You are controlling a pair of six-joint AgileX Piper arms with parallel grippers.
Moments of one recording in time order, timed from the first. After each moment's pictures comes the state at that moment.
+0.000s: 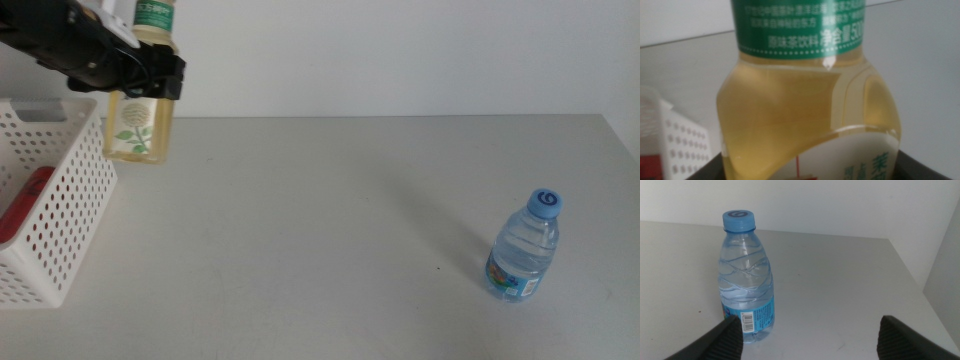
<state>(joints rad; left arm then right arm) -0.14 1.62 -1.45 -0.12 0.71 0.13 0.03 -0.01 0.03 0.01 0.21 -0.05</state>
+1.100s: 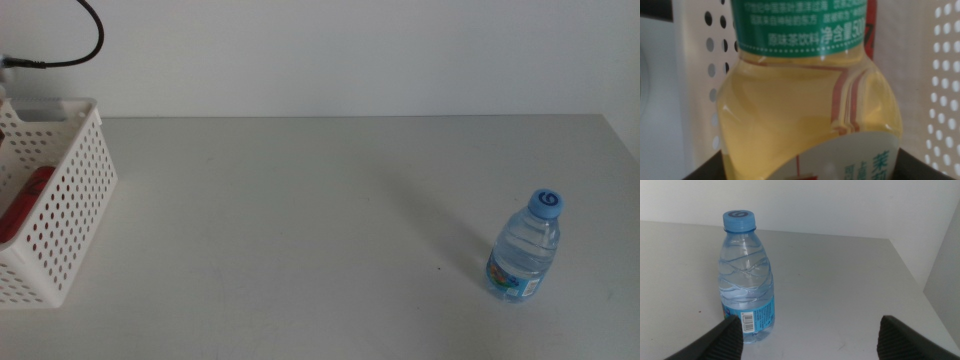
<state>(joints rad) 0.34 1.83 -1.61 0.04 1.11 0.34 0.03 -0.01 0.03 0.01 0.21 -0.05</state>
